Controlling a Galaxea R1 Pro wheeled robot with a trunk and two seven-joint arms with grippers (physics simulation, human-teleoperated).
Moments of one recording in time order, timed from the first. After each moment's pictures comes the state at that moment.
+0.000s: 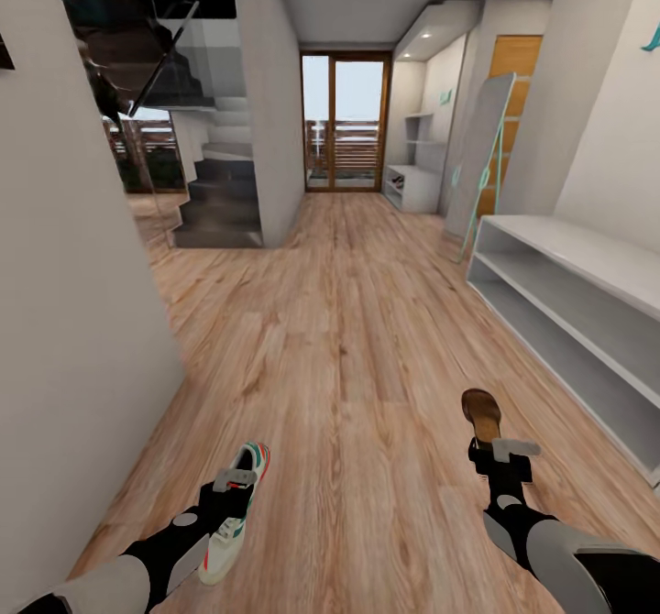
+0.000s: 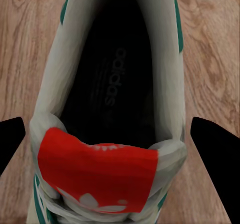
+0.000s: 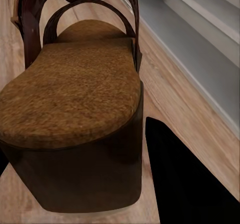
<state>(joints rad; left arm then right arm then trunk) -0.66 0.08 -0.79 -0.20 0.71 -0.18 -0.04 -0.80 -0.12 0.03 0.05 0.06 -0.54 -0.39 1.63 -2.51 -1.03</state>
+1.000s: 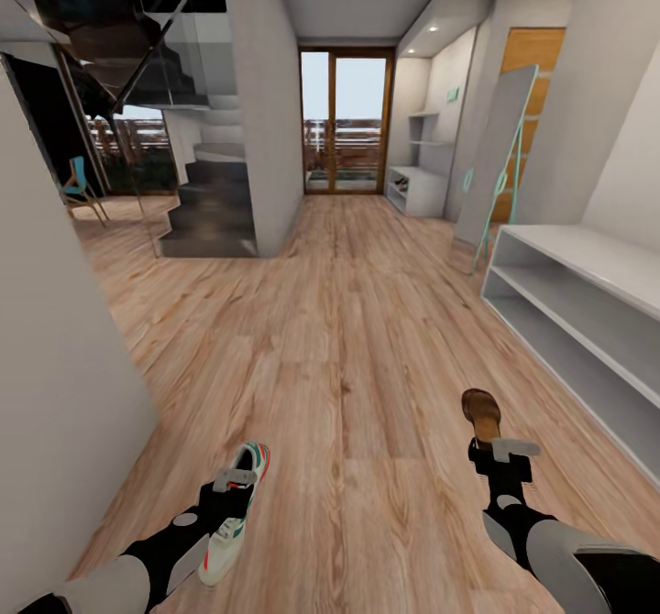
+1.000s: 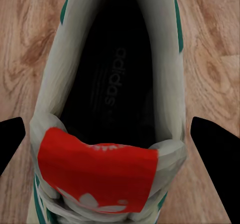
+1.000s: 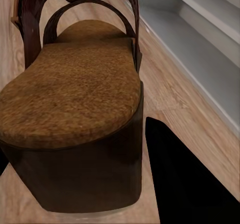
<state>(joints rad) -0.66 0.08 -0.79 -0.20 0.71 -0.18 -0.04 -0.80 -0.12 0.03 0.05 0.06 -0.54 -0.39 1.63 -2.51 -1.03</state>
